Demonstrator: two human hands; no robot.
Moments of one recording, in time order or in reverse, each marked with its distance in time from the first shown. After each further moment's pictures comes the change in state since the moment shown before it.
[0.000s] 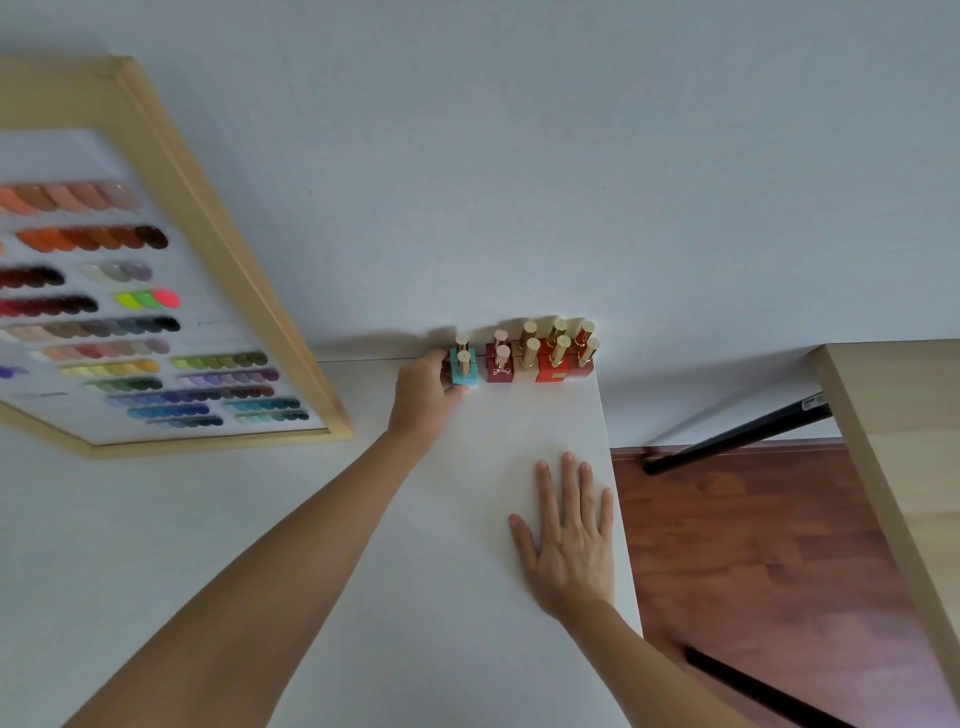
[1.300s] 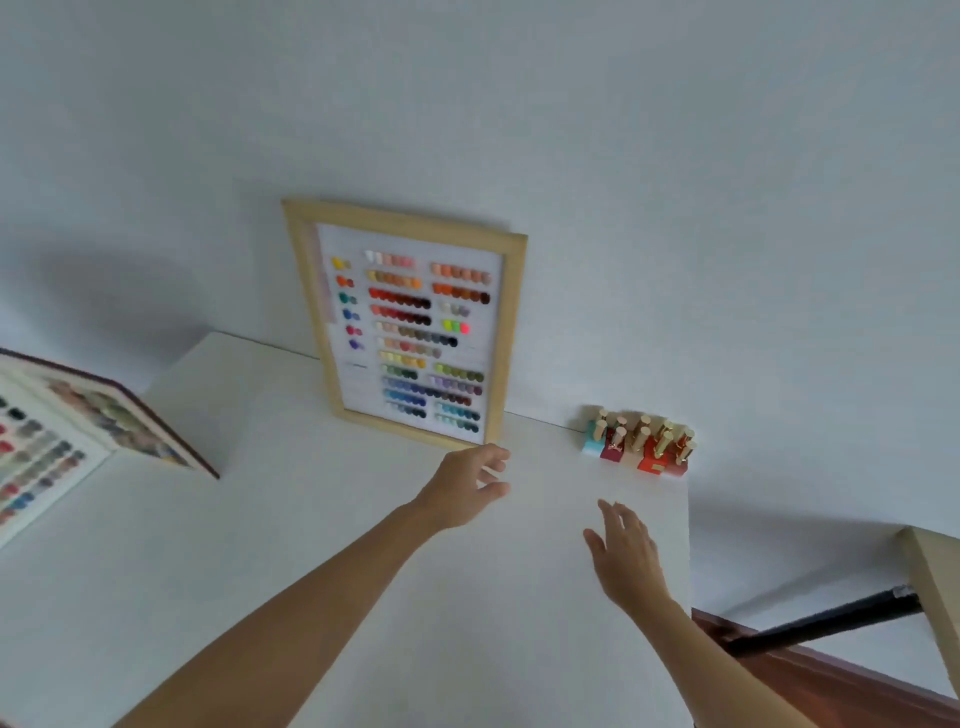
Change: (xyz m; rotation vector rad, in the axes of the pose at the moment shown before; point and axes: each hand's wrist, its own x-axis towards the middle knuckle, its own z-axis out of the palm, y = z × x) left_hand -0.179 0.014 -0.145 -0.063 -0.062 -0.052; right_hand -0.008 -0.050 -0.093 0.178 -0.118 -0.195
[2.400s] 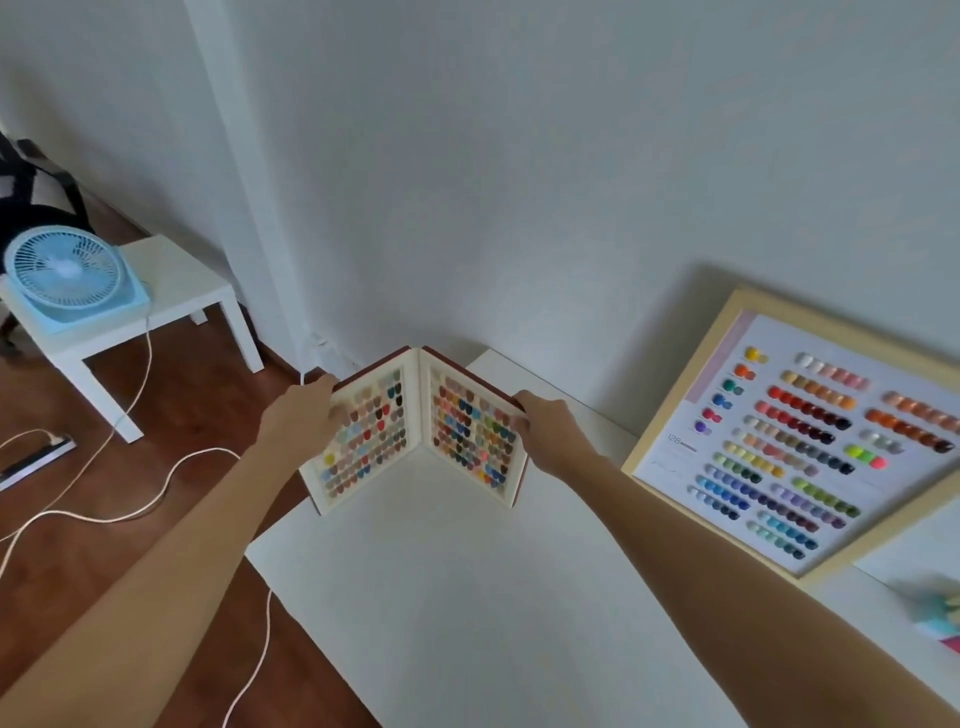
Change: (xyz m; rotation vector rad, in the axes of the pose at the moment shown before) left_hand -0.257 -0.283 -0.478 0.587 0.619 -0.541; right_hand 0.004 -0.588 0.067 0.029 -0.176 -0.660
